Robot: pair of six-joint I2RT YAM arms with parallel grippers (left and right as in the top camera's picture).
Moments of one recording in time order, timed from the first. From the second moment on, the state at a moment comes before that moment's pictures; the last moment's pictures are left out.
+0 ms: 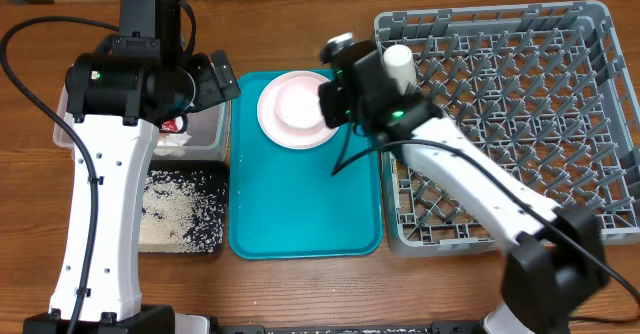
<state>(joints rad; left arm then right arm) -0.09 1.58 1.82 -1.31 -0.03 -0.46 0.61 1.81 1.43 -0.41 0.02 0.19</state>
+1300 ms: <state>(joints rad) 0.32 1.58 1.82 -1.33 -0.17 -0.66 0.74 2.05 1.43 -0.11 -0.03 0.05</state>
